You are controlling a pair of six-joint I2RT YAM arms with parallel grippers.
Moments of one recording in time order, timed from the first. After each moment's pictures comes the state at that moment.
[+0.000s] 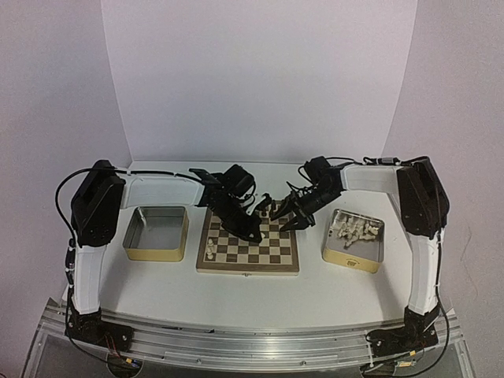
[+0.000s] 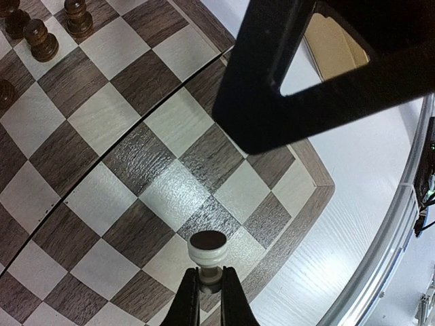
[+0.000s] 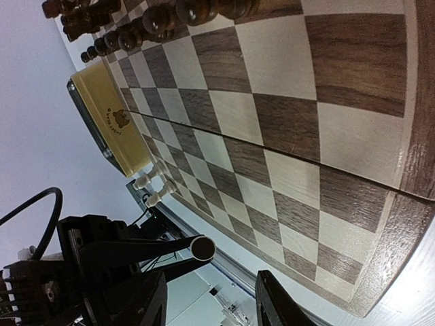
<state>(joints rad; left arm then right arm) -0.87 2.09 1.61 -0.57 0.34 -0.23 0.49 2.11 1.56 -0.64 -0.86 0.88</state>
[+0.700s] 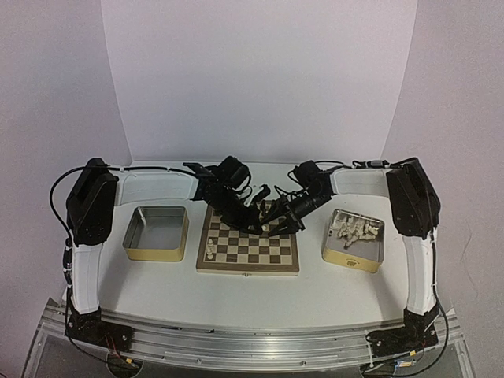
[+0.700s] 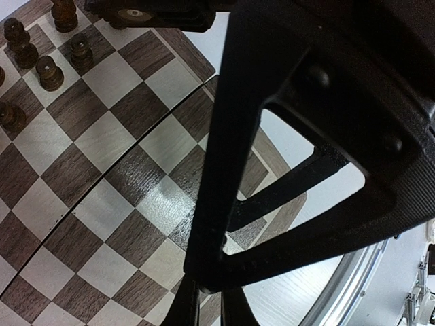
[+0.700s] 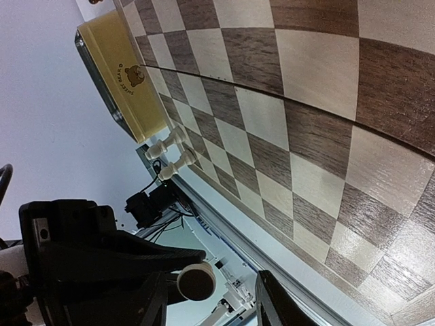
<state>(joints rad) -0.84 2.06 1.62 -0.56 0.41 -0.24 0.54 2.17 1.60 -0.61 -1.00 0.87</state>
